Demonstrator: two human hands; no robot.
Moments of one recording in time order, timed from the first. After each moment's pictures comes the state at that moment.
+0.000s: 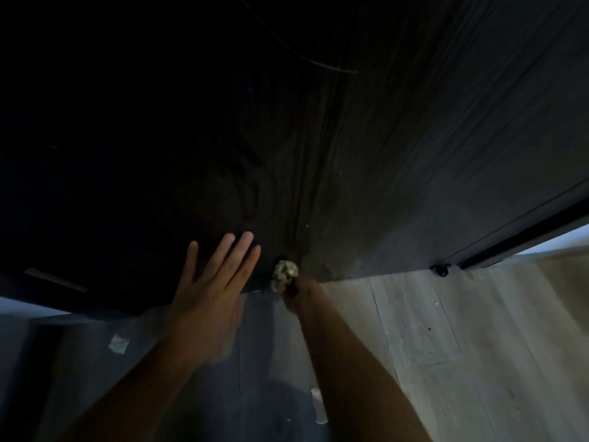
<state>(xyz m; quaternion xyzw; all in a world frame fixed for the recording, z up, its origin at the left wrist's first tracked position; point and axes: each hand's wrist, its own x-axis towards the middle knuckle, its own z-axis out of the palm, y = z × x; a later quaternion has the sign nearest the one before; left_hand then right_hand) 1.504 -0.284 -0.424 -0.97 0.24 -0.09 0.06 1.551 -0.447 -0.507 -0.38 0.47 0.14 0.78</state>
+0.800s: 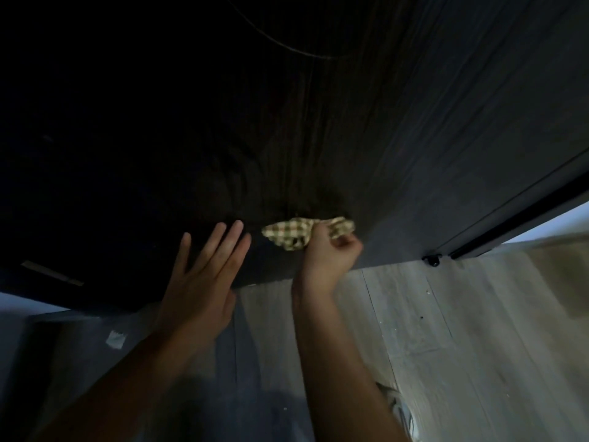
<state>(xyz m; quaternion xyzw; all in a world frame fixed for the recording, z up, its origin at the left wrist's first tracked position) 1.497 -0.286 -0.414 -0.96 0.25 -0.11 -0.03 1.536 -0.446 -0.409 -0.44 0.47 -0.25 0.72</state>
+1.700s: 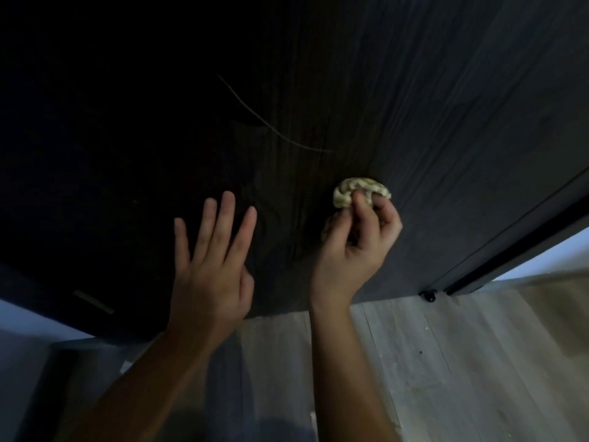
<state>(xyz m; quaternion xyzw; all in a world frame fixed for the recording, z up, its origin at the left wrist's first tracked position) 1.509 -0.297 -0.323 -0.94 0.18 -0.28 -0.08 1.527 -0.451 -0.313 -0.67 0.14 -0.52 0.51</state>
